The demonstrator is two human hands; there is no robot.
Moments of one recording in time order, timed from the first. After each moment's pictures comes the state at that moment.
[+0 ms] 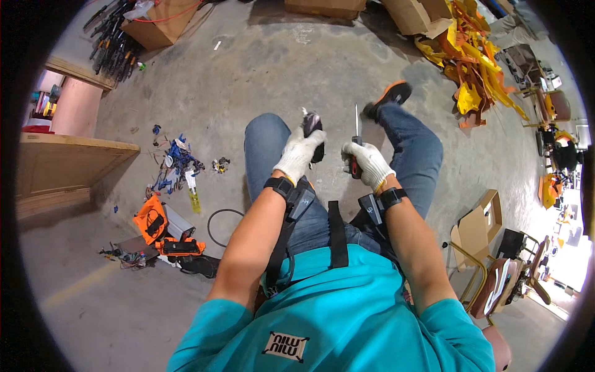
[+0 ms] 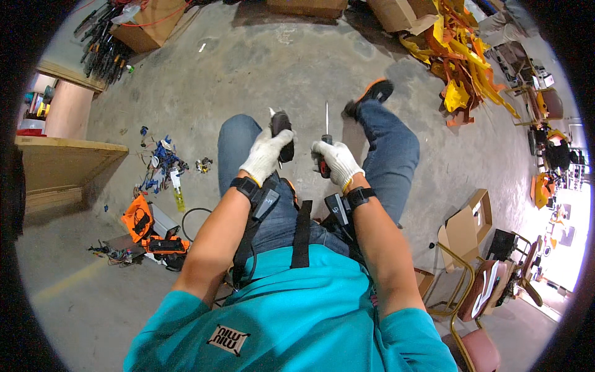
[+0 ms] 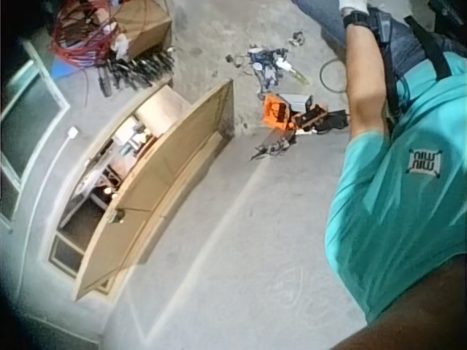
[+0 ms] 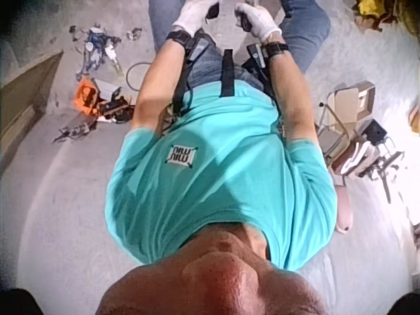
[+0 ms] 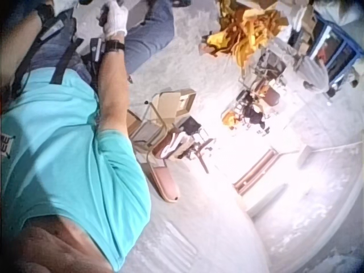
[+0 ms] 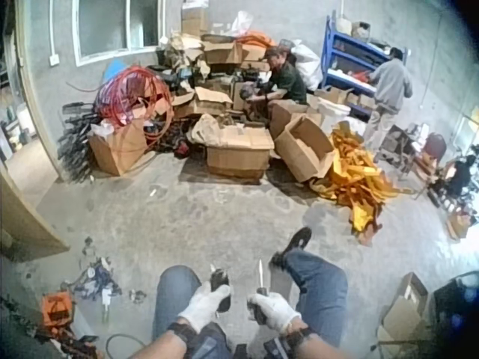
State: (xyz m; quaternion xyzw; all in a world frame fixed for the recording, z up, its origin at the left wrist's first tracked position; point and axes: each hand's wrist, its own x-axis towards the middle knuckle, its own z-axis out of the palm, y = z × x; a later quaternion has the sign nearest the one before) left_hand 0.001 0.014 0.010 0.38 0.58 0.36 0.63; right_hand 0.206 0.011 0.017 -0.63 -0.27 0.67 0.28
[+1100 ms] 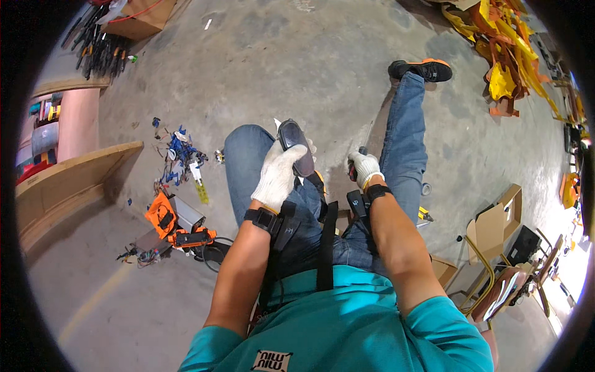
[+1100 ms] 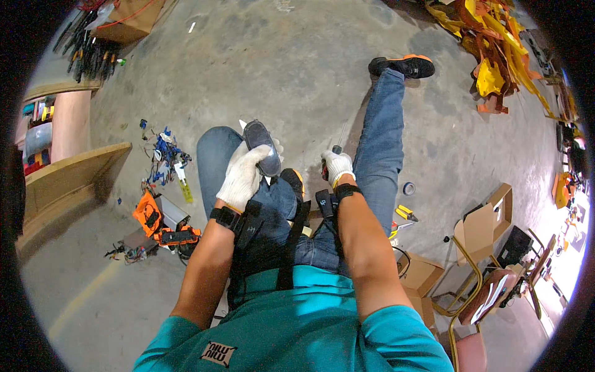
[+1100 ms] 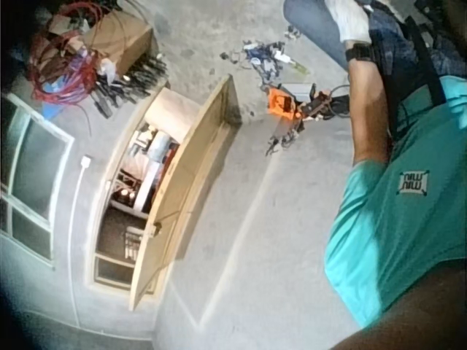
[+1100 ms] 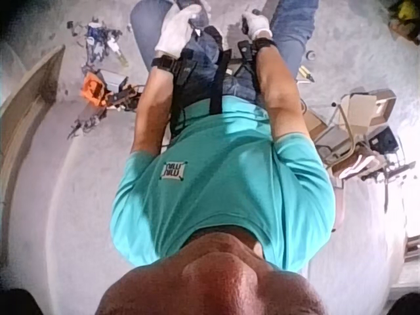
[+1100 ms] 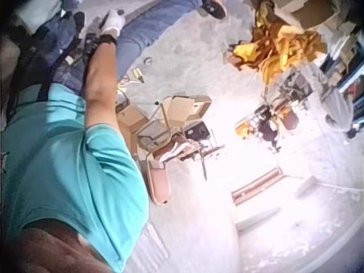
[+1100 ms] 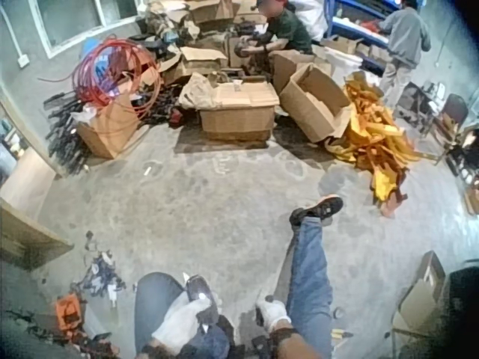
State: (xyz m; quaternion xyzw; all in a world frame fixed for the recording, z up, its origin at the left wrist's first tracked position) left_hand -0.012 0.017 -0.006 0.15 0.55 0.41 0.71; right_hand 0.224 0.014 -0.153 -0.73 -0.08 0.64 0.23
